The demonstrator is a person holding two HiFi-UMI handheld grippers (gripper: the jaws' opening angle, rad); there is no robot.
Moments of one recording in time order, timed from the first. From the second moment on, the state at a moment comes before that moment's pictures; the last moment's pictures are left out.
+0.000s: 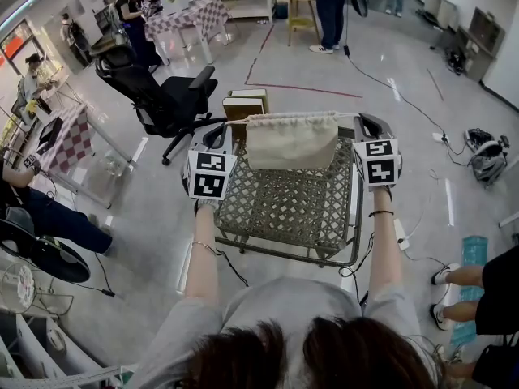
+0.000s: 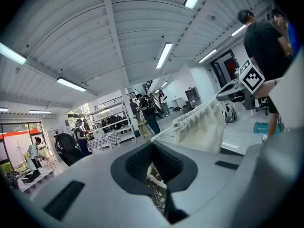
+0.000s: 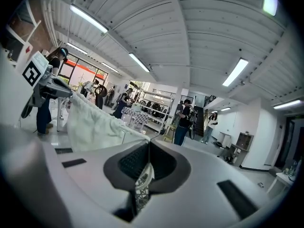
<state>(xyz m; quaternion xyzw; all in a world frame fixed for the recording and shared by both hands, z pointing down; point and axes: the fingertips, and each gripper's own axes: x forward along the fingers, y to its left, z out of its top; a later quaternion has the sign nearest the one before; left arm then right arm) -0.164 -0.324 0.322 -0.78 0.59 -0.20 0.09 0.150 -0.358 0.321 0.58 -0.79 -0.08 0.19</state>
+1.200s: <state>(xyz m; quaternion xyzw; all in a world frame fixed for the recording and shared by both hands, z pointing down) -0.178 -0.323 0.332 -0.78 0.61 -0.15 0.06 0.156 -0.354 0.329 0.62 -0.78 -0.01 0.09</state>
